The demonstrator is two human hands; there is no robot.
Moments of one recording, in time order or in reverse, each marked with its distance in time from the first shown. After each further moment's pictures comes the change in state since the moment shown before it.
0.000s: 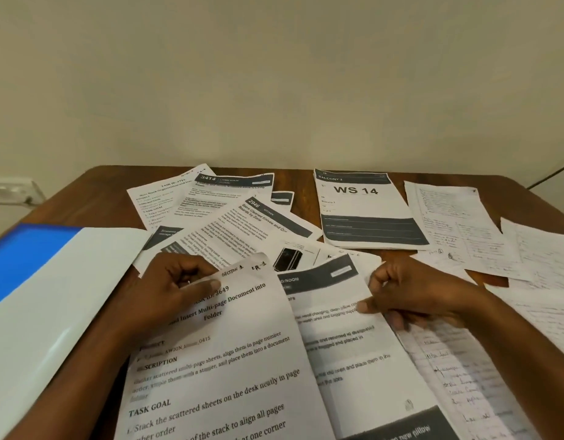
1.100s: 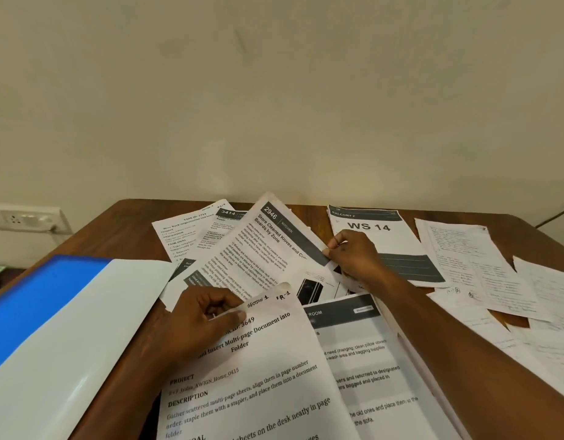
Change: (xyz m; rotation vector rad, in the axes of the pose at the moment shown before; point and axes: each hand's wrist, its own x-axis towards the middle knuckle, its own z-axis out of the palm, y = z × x) left_hand 0.004 -0.002 -0.001 -0.001 0.017 -0.046; right_hand 0.138 -0.070 0.016 0.133 0.634 -0.138
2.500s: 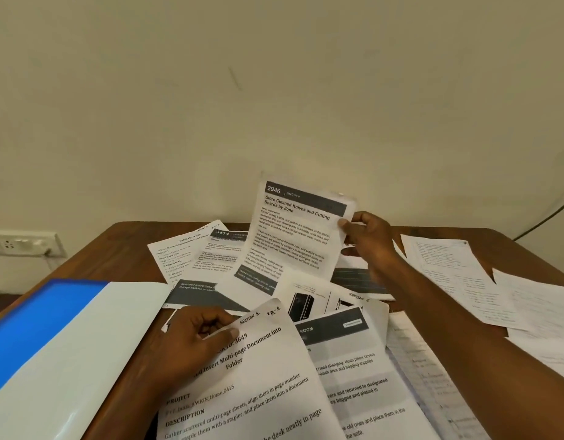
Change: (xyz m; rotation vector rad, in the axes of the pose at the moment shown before) left_hand -0.011 0.023 0.003 0.039 0.034 -0.123; right_hand 0.000 -0.037 -0.056 0.469 0.160 -0.056
